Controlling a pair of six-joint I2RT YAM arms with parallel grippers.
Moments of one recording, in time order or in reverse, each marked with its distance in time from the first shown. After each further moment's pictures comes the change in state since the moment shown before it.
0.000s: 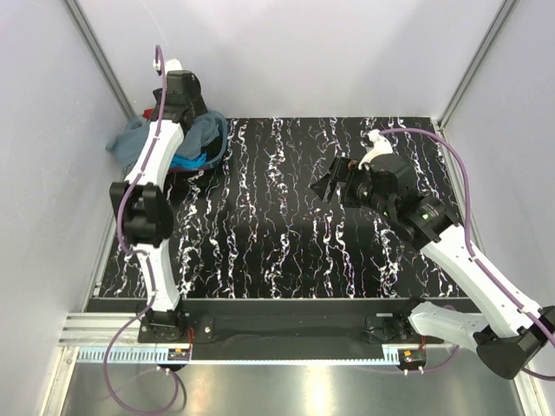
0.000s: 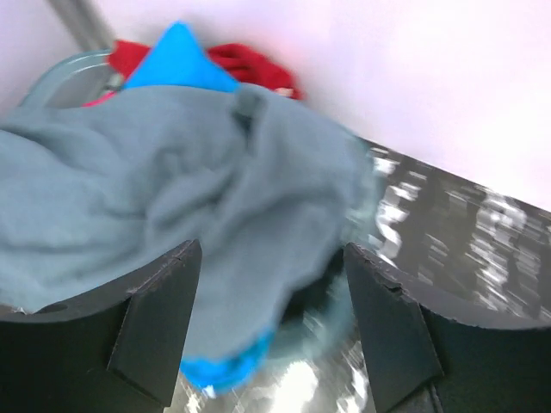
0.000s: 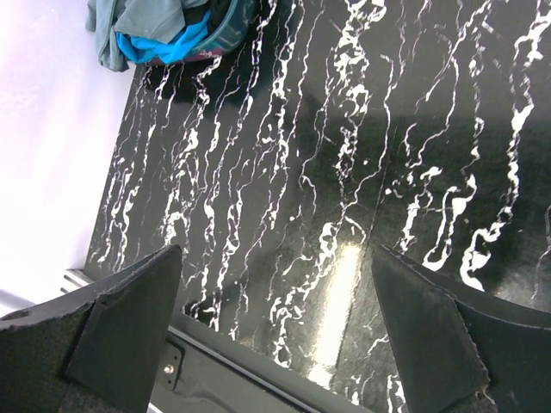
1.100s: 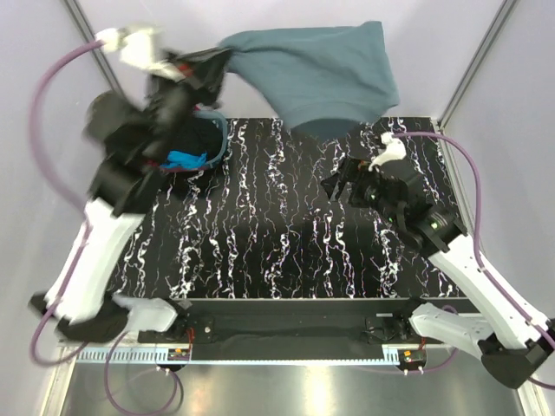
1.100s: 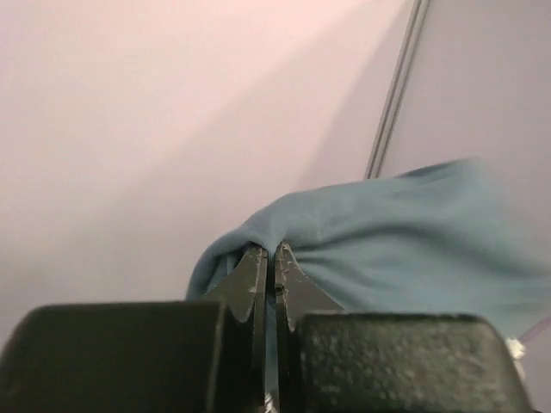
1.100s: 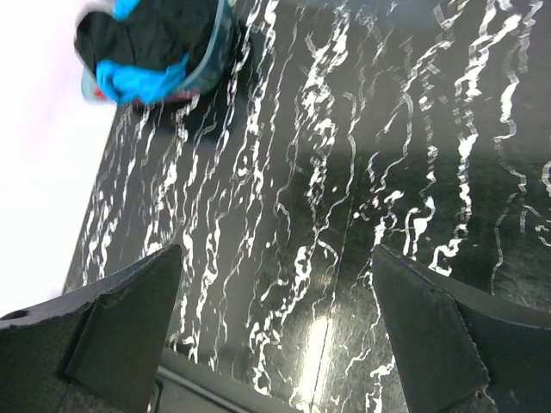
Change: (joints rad) left arm -0.515 -0.625 -0.045 0.287 0.306 0.170; right arm -0.001 -0.055 -0.028 0.024 0.098 -0.047
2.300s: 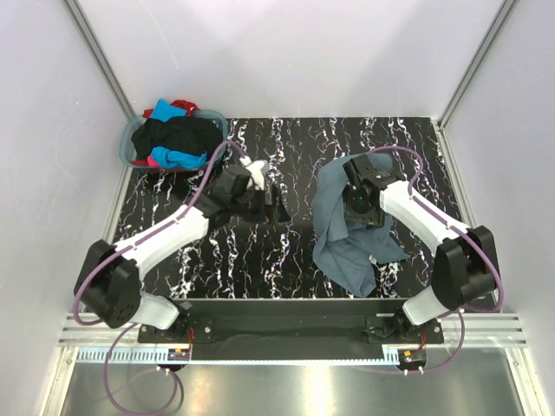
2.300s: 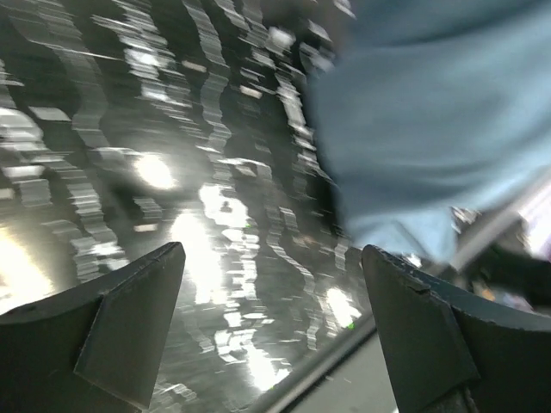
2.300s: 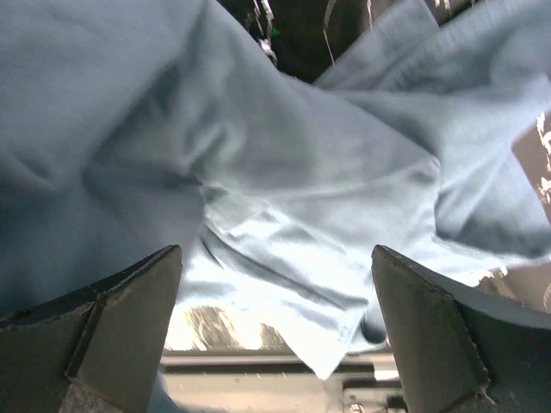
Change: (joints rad) left arm 0.023 0.021 -0.955 -0.125 0.335 -0.353; right arm -0.204 0.518 0.004 -0.335 -0.038 -0.046
